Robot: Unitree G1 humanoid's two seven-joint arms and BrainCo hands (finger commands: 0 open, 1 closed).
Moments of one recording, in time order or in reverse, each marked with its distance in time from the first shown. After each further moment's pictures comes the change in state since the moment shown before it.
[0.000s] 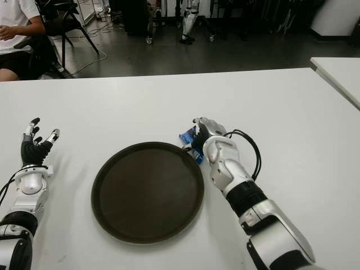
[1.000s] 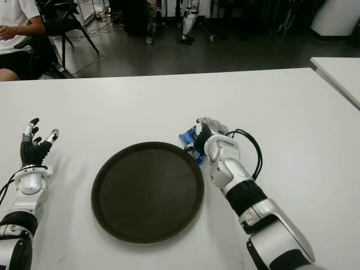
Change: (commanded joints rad) left arm -0.002 -0.010 -0.006 -0.005 0.009 0.000 0.011; right arm -0.009 -0.008 -0.022 0.001 0.003 0.054 -0.022
